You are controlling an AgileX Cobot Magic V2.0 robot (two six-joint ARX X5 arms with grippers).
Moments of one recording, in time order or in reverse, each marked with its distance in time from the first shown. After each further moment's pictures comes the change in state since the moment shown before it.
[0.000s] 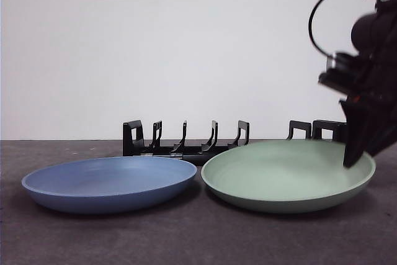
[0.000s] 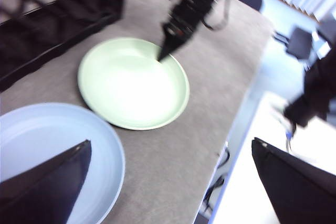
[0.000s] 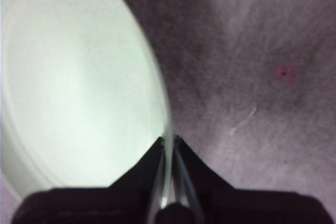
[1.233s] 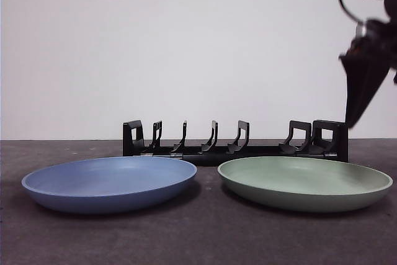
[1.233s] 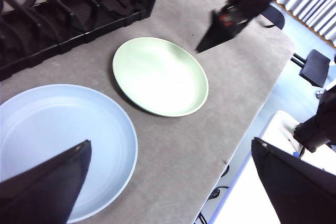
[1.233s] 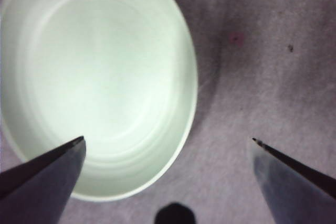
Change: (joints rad) left arm 0.127 -0.023 0.000 -0.035 0.011 -0.116; right arm -0.077 -0.112 -0.013 -0.105 -0.008 -0.039
